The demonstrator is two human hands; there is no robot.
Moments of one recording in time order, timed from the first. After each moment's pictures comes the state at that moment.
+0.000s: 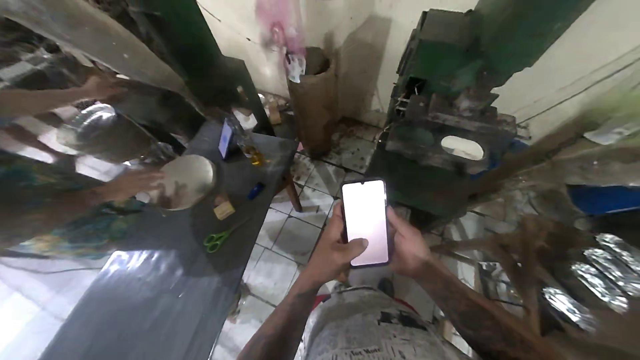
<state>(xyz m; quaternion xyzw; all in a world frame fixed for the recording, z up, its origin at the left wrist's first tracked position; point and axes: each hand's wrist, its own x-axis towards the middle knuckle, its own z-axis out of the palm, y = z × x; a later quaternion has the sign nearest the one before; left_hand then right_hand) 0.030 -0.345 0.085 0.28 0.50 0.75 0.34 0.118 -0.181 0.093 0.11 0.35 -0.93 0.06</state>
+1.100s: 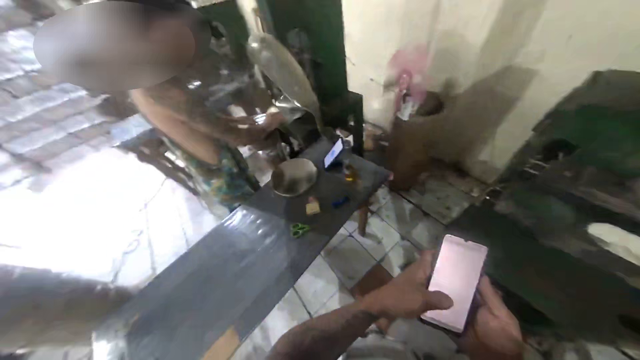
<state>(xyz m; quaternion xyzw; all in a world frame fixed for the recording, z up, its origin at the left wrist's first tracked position) 0.024 -0.367 0.108 0.27 0.53 0.72 0.37 0.108 -0.215 0.085 0.12 0.35 -0.93 -0.03</state>
